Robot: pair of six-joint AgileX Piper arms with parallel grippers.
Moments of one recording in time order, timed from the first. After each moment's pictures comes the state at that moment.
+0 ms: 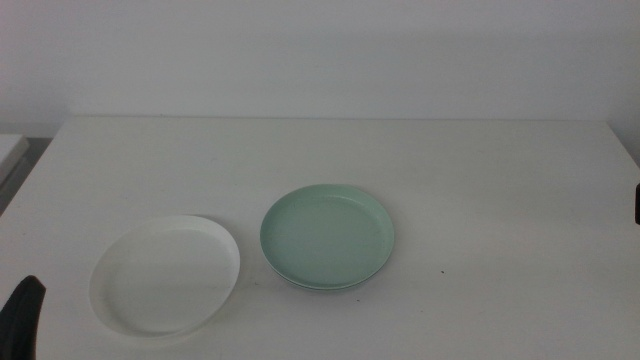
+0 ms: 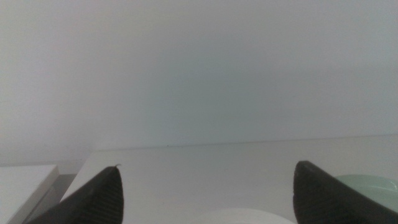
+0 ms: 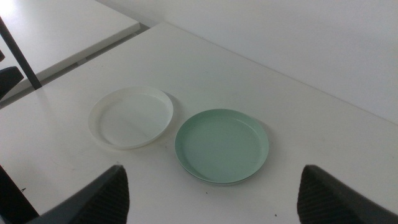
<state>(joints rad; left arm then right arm) -0.10 0.00 0.00 0.05 0.04 -0.08 0.39 0.66 -1.02 0.39 0.93 -0.36</state>
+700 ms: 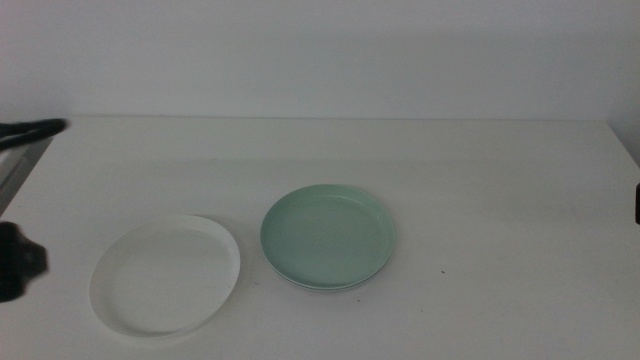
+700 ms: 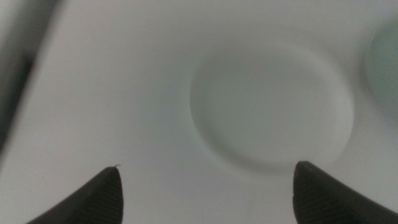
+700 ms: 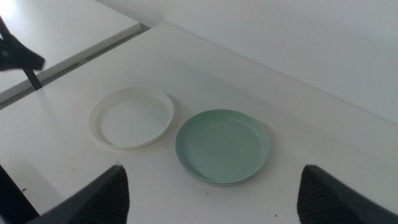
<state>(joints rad) 0.09 0.77 -0.69 -0.10 0.87 -0.01 0.39 0.66 -1.02 0.39 0.93 -0.36</state>
